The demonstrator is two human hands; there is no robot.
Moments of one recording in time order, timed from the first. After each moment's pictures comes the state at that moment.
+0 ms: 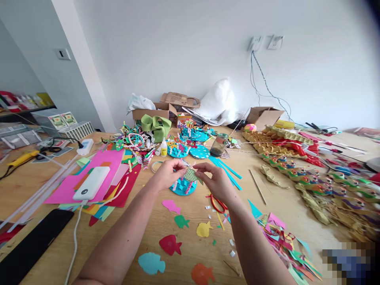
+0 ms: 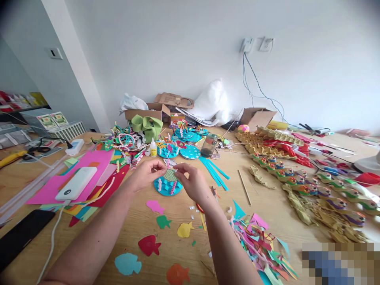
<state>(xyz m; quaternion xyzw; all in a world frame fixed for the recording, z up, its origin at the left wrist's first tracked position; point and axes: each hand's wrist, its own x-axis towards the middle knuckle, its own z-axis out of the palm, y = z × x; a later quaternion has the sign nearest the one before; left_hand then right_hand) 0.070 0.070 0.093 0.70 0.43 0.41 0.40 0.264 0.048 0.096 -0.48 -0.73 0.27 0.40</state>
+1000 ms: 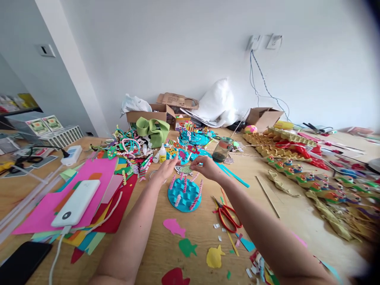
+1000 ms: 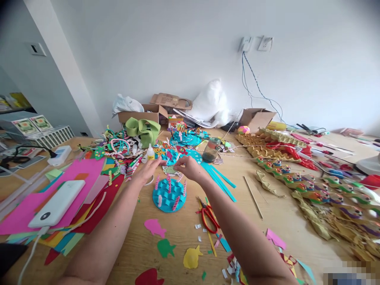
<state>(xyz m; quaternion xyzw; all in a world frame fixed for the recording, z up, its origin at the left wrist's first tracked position) 0.060 0.180 0.036 0.62 0.46 0.44 0.46 0.265 0.188 0.057 -0.46 -0.80 0.23 0.31</state>
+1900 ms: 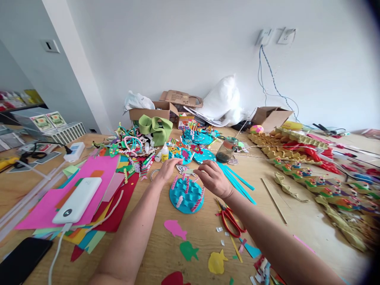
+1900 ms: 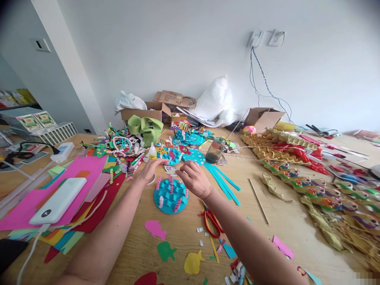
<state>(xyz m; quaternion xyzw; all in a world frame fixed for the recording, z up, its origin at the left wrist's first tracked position) 0.058 0.188 0.026 0.63 0.46 0.46 0.42 0.276 0.154 0.041 -0.24 -0.90 -0.18 0.33</state>
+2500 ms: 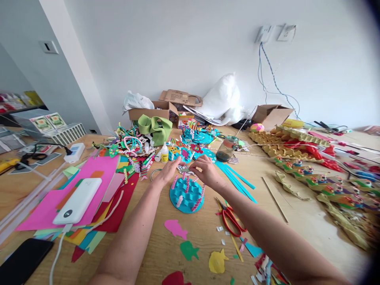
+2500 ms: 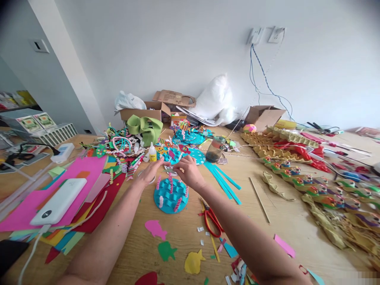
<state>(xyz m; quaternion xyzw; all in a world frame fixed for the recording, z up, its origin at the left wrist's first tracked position) 0.061 0.176 0.035 0.65 0.48 0.40 0.43 0.256 0.179 0.032 -0.38 -0.85 0.03 0.35</state>
